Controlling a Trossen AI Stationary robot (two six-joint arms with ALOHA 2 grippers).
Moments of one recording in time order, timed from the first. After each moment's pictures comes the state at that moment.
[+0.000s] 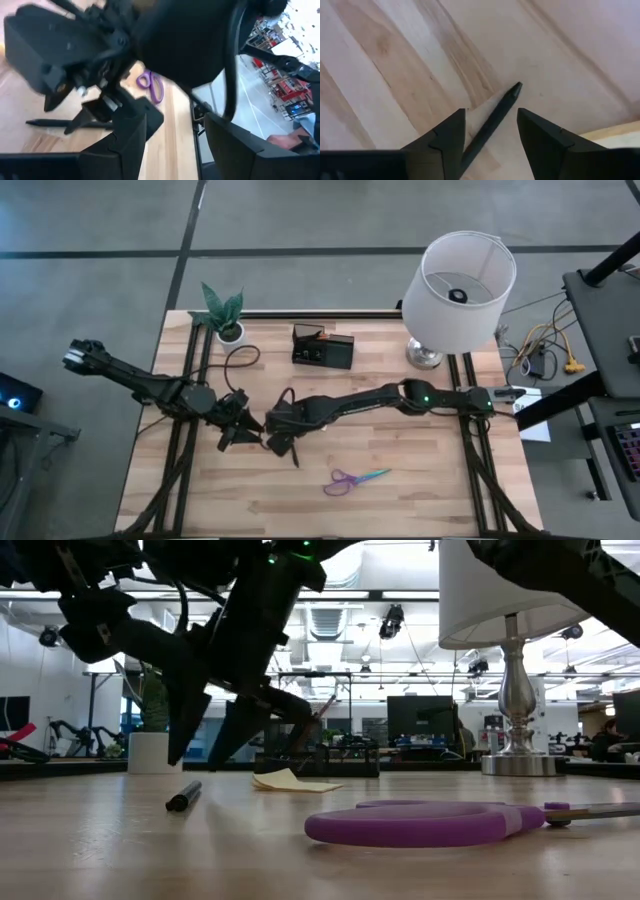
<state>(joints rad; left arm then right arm) -0.35 0.70 0.42 -0.06 0.03 -0.81 0.15 2.58 2.33 -0.91 0.11 0.86</state>
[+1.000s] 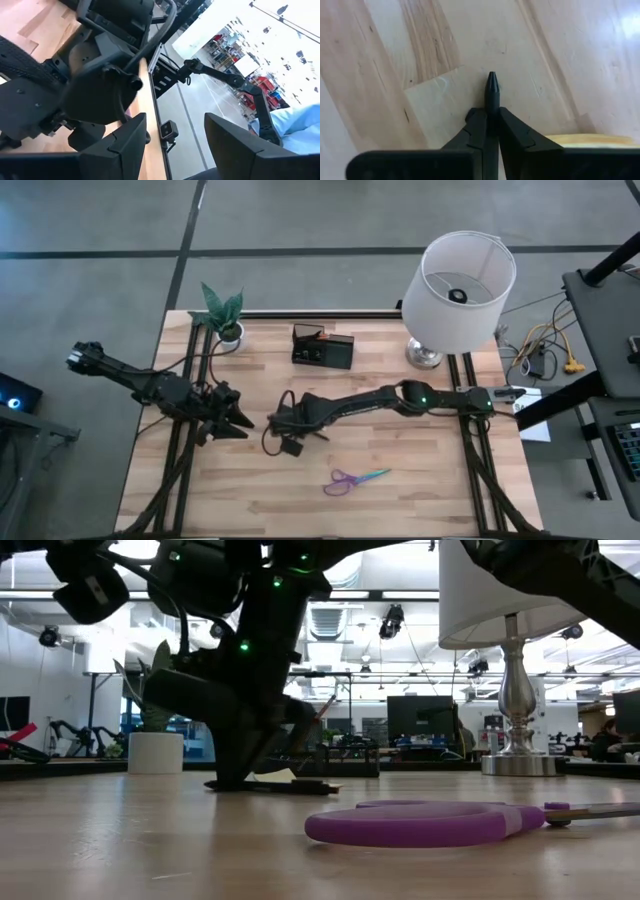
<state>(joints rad) -0.38 0.50 0.43 -0.06 0.03 -0.77 0.15 2.62 2.32 -1.02 0.19 0.54</state>
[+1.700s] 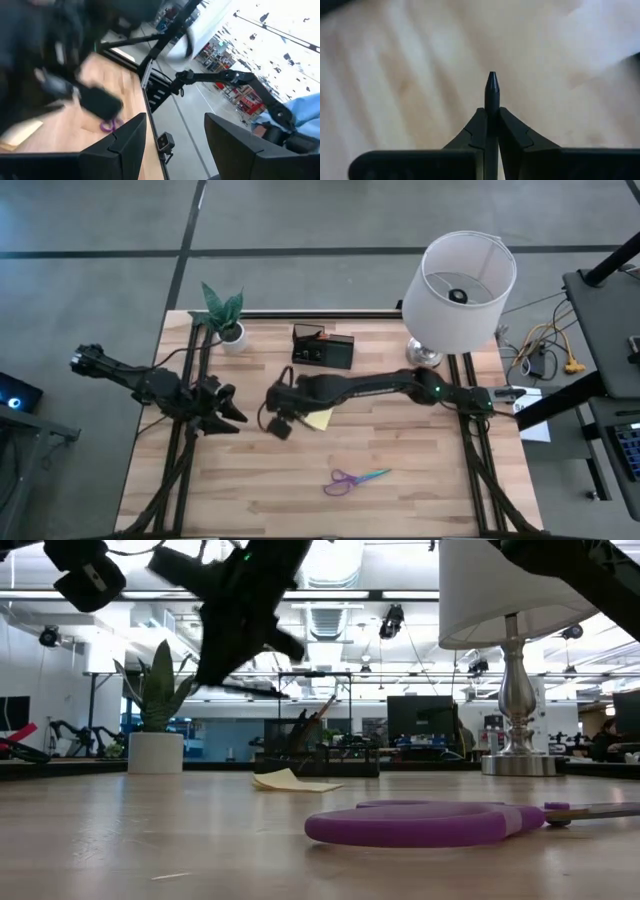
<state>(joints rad) -0.38 0.39 0.42 -0.08 0.01 -0.69 0.09 2.43 2.35 -0.94 0.20 0.58</state>
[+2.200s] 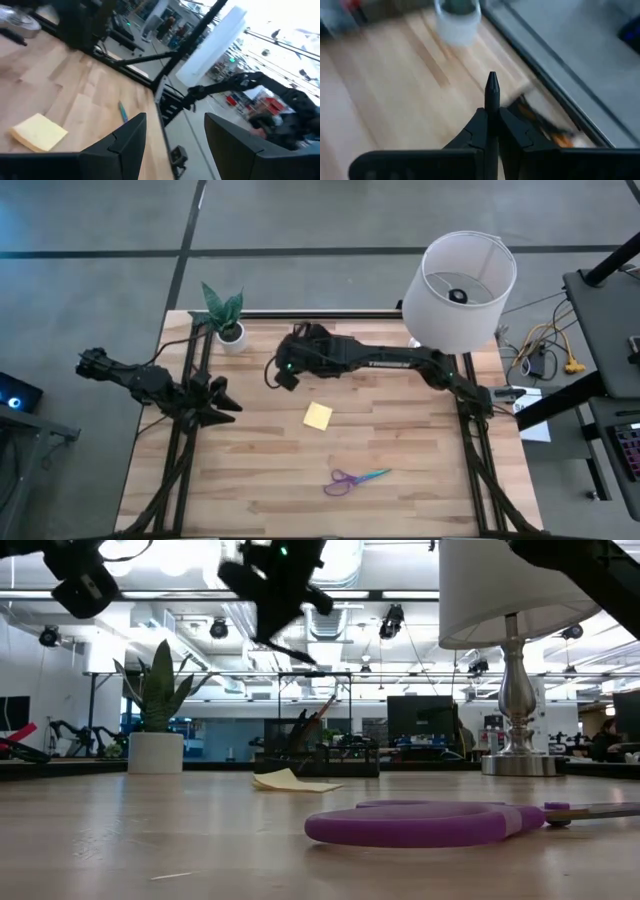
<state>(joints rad) -0.38 0.32 0.40 -0.17 -0.10 -0.67 -0.05 2.28 2.35 -0.97 0.55 0.36</state>
